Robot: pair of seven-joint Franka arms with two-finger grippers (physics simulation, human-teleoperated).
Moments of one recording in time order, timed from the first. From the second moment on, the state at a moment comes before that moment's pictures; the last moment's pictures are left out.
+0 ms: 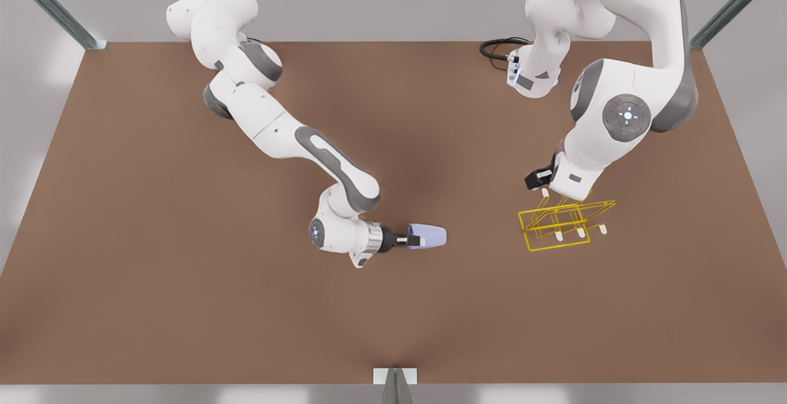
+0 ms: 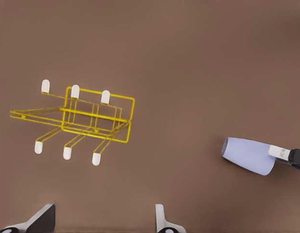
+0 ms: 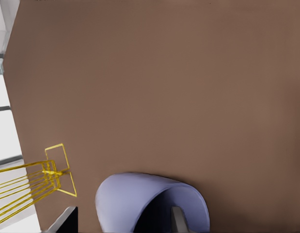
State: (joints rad) left arm -0.43 0.16 0.15 -1.58 -0.01 1.62 -0.61; right arm 0.35 1.16 0.44 -1.06 0.56 2.41 0.21
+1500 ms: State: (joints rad) left arm -0.65 0.73 0.09 -1.49 -0.14 2.28 -2.38; right arm -0.09 0.31 0.16 -1.42 0.00 1.64 0.08
